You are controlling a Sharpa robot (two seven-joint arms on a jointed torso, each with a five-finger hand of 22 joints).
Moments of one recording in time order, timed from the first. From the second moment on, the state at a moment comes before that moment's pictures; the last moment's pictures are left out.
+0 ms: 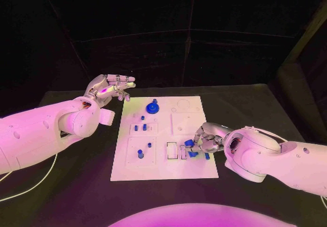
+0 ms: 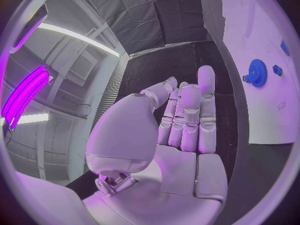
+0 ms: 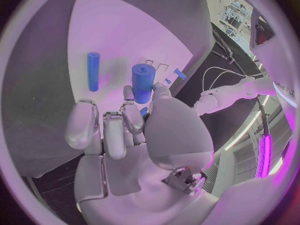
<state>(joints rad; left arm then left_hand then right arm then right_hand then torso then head) 1.23 -0.80 -0.10 1.37 -0.05 -0.22 0.42 1.31 -0.08 0.47 -0.11 0.05 1.01 0.18 0.14 0.07 1.11 0.10 0.26 0.08 1.27 0.01 1.10 0.55 0.17 1.21 0.11 0.65 0.72 1.01 -1.02 -0.04 1.94 -1.35 -0.32 -0.60 1.25 -0.01 -0.17 0.29 0.54 0.96 0.07 0.49 0.19 1.38 0.00 1.28 1.15 1.47 -0.07 1.47 1.31 0.09 1.42 0.03 1.34 1.08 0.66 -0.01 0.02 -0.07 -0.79</state>
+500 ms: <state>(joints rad) 1.23 -0.79 -0.10 1.36 -0.05 -0.22 0.42 1.31 -0.08 0.47 -0.11 0.05 1.01 0.18 0.14 0.07 1.11 0.10 0.26 0.08 1.27 0.01 1.10 0.55 0.17 1.21 0.11 0.65 0.72 1.01 -0.91 -0.04 1.91 -1.30 -0.34 -0.60 1.25 -0.01 -0.17 0.29 0.54 0.96 0.07 0.50 0.19 1.38 0.00 1.28 1.16 1.47 -0.07 1.48 1.31 0.09 1.42 0.03 1.34 1.08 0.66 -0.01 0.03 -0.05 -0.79</state>
